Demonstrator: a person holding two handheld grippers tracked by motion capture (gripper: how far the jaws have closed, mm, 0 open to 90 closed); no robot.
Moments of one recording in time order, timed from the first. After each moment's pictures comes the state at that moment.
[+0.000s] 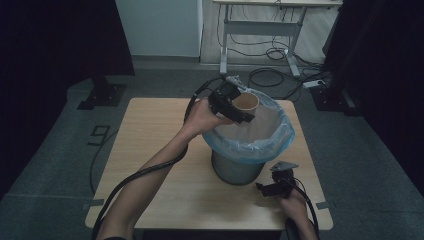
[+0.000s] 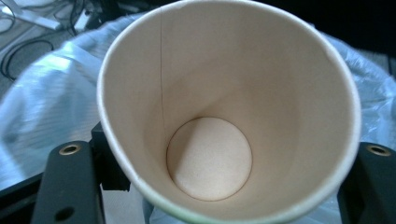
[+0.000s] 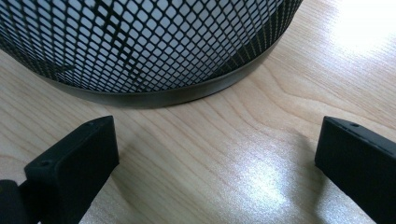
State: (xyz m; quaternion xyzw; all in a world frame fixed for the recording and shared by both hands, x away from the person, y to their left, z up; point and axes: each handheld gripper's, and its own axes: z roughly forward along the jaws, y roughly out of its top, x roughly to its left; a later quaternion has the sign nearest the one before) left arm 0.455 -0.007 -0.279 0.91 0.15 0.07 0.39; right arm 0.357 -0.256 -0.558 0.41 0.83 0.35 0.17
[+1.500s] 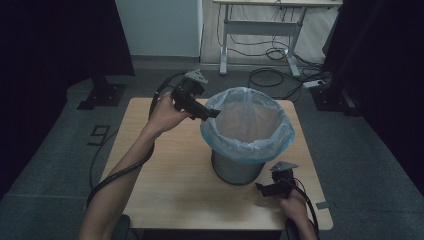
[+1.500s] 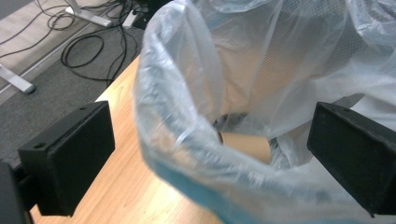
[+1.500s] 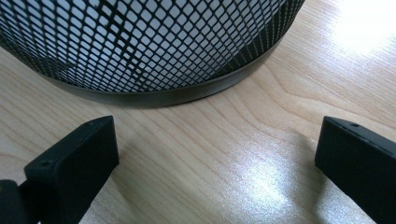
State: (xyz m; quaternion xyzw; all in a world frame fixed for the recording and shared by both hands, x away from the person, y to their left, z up) left arm 0.456 0.089 -0.268 0.89 0.20 0.13 0.40; right arm 0.357 -0.256 -0.558 0.41 0.83 0.35 0.17
